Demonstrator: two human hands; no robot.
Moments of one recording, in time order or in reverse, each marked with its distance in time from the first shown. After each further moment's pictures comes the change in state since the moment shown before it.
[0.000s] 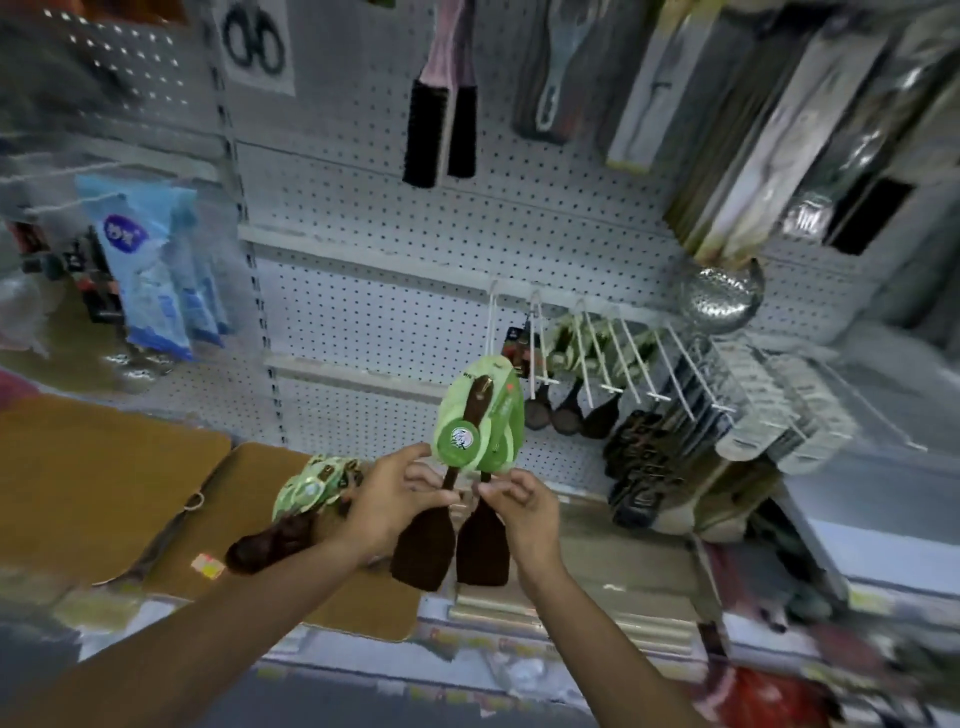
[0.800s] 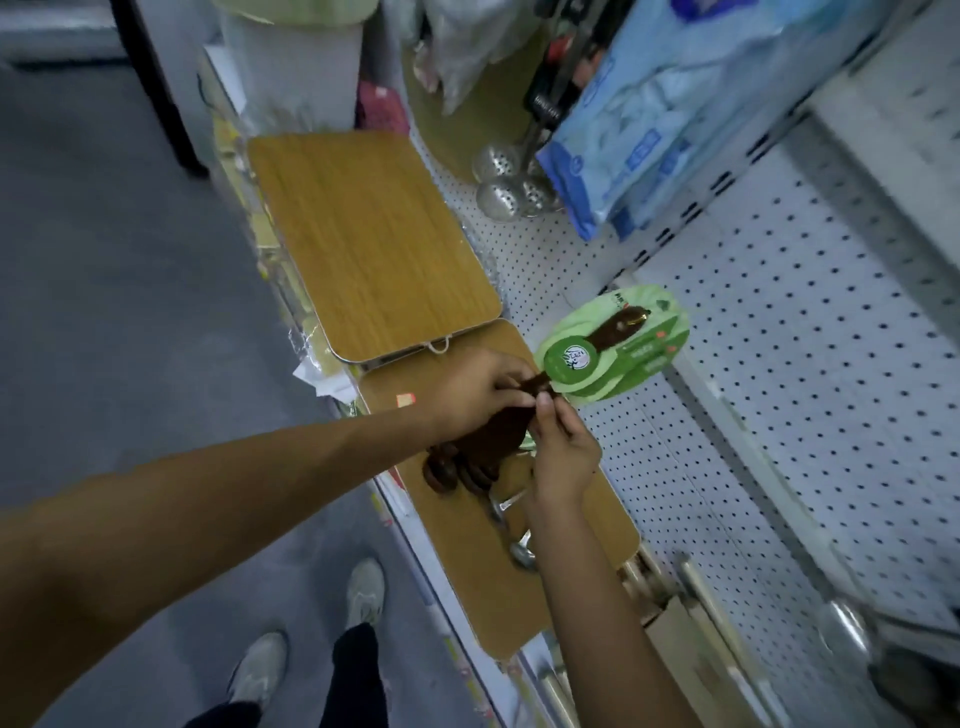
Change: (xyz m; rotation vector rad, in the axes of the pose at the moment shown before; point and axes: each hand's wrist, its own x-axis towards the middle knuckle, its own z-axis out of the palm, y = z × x) left_hand 0.088 -0.236 -0.268 0.030 0.439 -0.060; right_hand 0.118 0.186 0.358 -0.115 -0.327 0.225
